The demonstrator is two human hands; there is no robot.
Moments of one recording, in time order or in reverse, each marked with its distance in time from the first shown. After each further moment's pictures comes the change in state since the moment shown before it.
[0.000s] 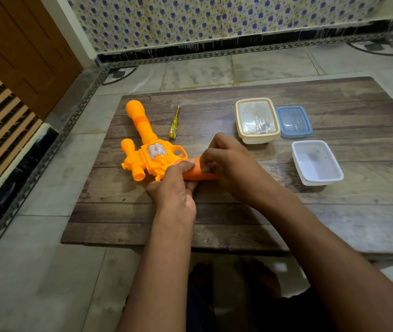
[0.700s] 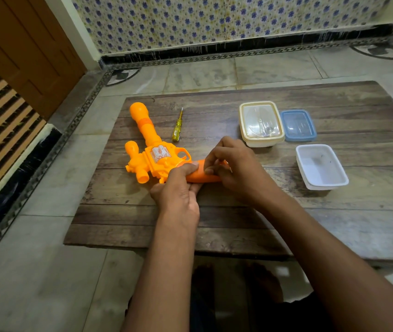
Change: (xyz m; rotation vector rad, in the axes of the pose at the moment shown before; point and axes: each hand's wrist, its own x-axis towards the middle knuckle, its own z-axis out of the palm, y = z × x) left_hand -0.007 0.002 0.003 -0.037 -0.017 -0.001; right_hand 0.007 0.004 0.004 0.143 0.019 0.139
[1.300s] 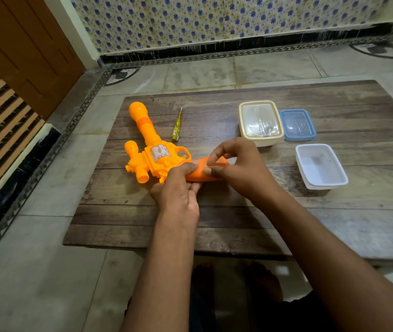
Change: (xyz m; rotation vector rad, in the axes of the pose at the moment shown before) left_hand 0.000 -0.001 -0.001 0.012 -0.022 -0.026; right_hand 0.000 -0.004 -0.001 0.325 0.093 0.304
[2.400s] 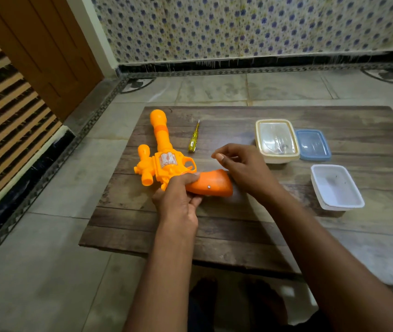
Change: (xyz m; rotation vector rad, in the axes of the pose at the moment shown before) left_hand 0.007 0.025 -0.017 0.051 -0.002 -0.028; right_hand 0.039 0.007 0.016 -0.016 -0.047 -0.055
